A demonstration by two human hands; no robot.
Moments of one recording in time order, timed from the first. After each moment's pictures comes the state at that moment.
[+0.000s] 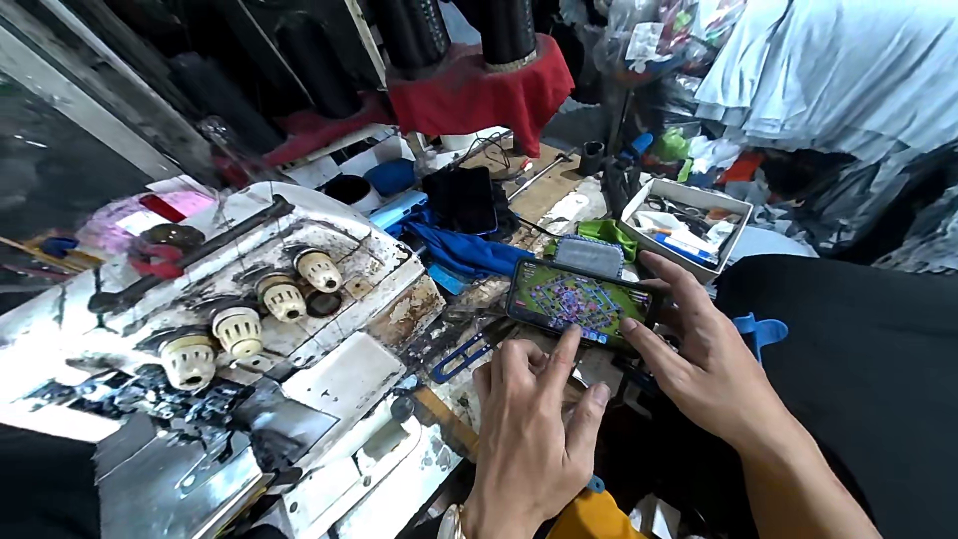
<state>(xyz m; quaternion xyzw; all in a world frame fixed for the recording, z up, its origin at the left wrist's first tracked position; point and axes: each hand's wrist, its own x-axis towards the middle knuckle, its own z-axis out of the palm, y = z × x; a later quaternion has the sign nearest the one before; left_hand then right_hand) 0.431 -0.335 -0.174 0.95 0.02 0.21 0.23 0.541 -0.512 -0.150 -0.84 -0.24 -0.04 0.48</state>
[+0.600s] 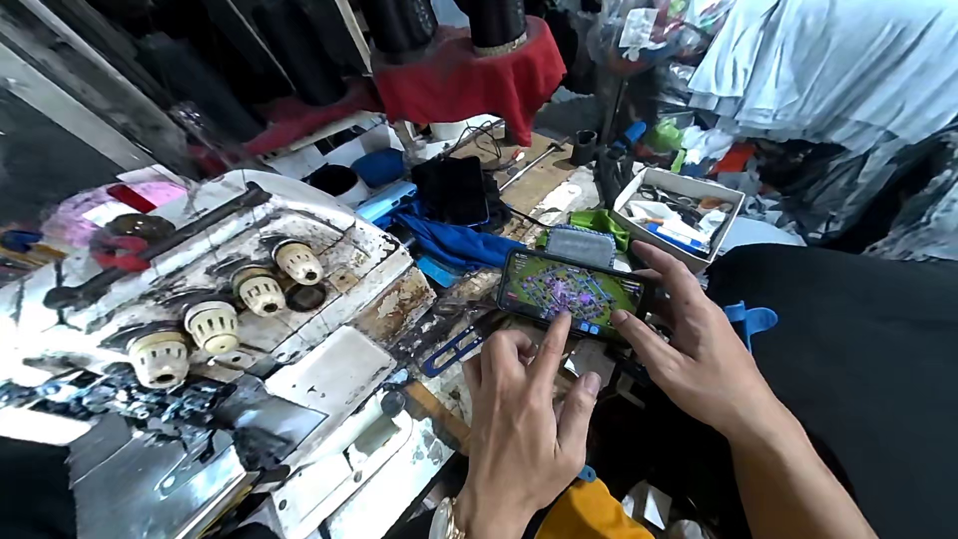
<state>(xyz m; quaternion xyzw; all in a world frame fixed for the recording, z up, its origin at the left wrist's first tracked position) 0.431 -0.337 -0.174 0.95 0.03 0.23 0.23 0.541 -0.513 -0.150 -0.84 -0.24 -0.03 0.48</state>
